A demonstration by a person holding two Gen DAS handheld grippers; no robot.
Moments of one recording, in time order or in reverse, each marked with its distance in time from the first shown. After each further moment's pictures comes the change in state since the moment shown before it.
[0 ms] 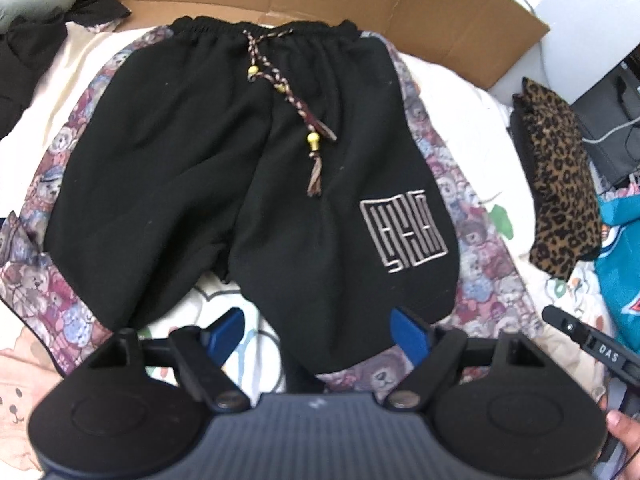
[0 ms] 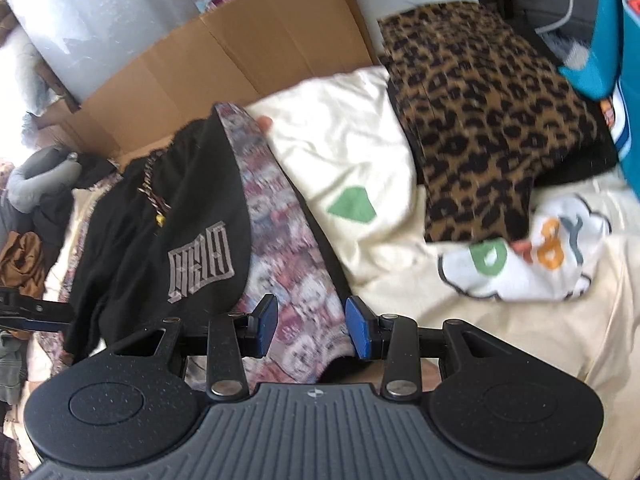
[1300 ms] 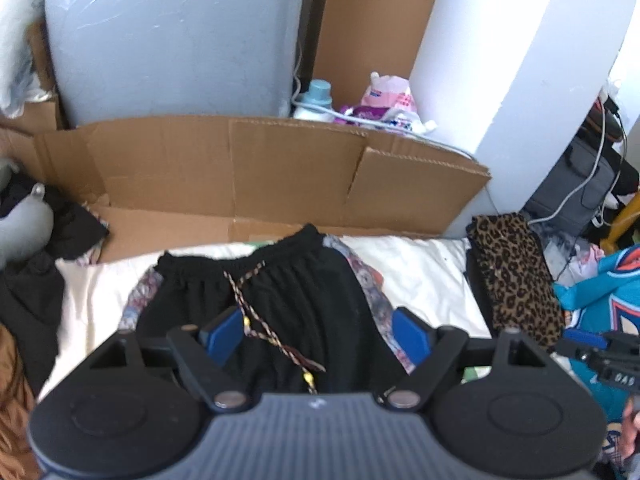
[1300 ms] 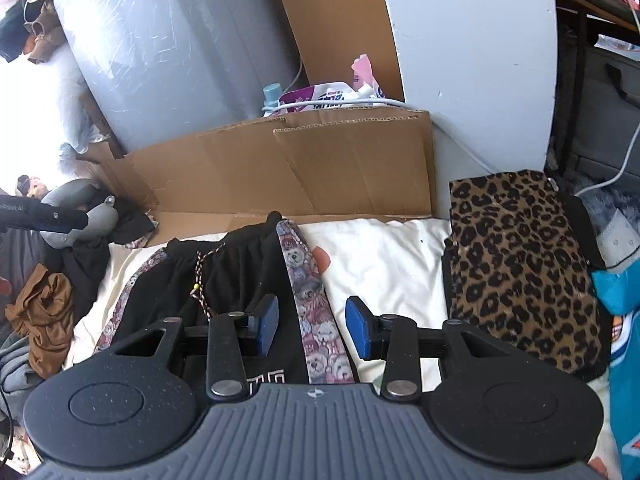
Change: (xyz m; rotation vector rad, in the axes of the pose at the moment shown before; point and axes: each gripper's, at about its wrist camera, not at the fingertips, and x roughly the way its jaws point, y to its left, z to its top) left arm -0.126 -0.038 0.156 0.222 -0.289 -0.027; right arm -0.071 0.087 0.154 -0.177 -0.136 0.044
